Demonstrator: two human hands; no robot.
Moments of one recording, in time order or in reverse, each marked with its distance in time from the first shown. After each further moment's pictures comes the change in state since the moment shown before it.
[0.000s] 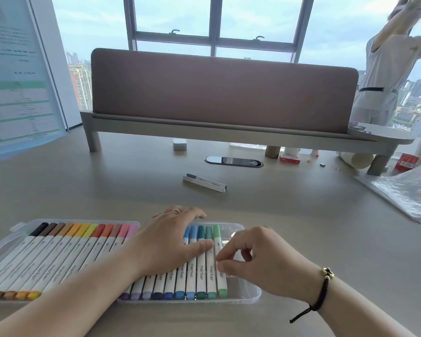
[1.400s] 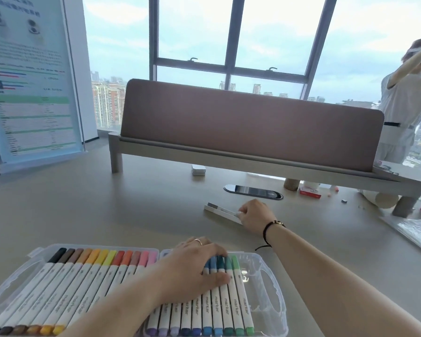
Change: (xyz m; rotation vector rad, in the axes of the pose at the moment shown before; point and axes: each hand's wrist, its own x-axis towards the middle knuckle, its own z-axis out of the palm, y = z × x) left_hand 0.016 -0.030 -0.007 -0.135 -0.140 0.011; right_hand 0.206 0.057 -0.013 -0.197 0.296 0.274
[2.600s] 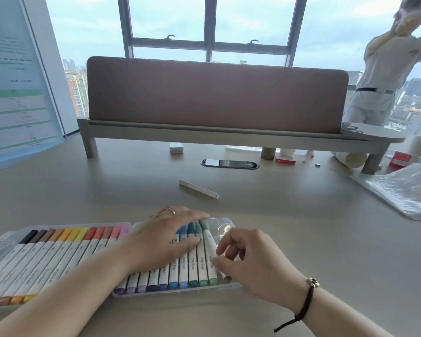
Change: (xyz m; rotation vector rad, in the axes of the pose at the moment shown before) left_hand -0.010 0.010 0.008 0.095 0.104 0.087; right_hand -0.215 -0.003 -0.041 0.340 -0.137 -0.129
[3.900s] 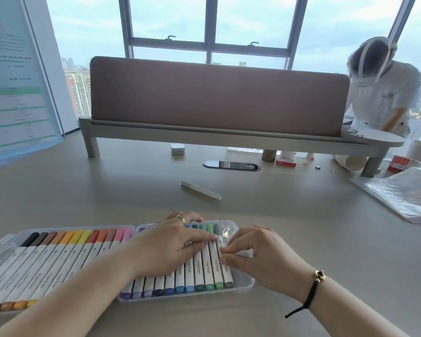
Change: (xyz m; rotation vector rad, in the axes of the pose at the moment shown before) left_hand -0.005 0.019 -0.011 0.076 -0.177 0.050; right_hand 0.021 0.032 -0.007 -0.237 -0.012 -0.208
